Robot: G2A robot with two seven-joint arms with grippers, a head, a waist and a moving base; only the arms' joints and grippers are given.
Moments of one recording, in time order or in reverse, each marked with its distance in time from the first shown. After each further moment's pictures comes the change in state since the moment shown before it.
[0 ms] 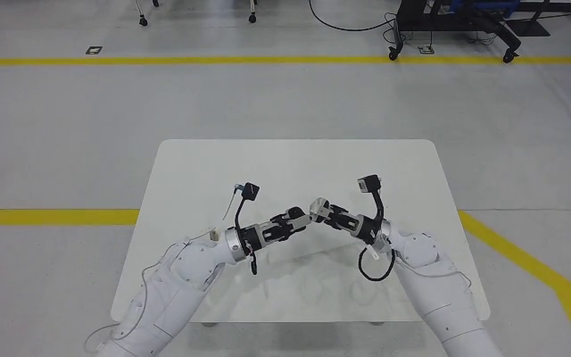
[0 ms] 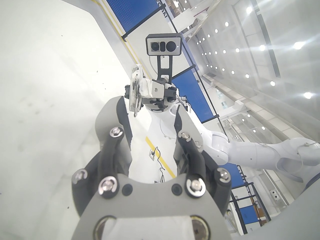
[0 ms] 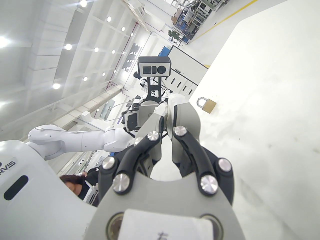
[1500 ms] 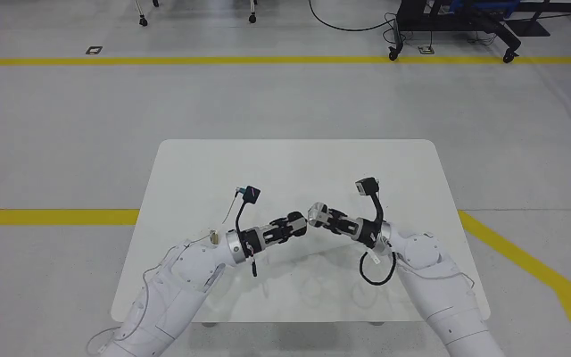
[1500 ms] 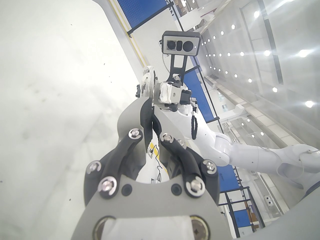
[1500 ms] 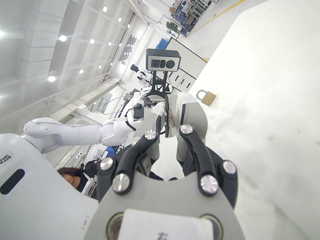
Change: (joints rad) left arm 0.015 -0.012 -0.020 0.016 0.004 0.039 -0.041; right arm -0.007 0.021 -0.008 -0.028 -0.004 0.014 0.036
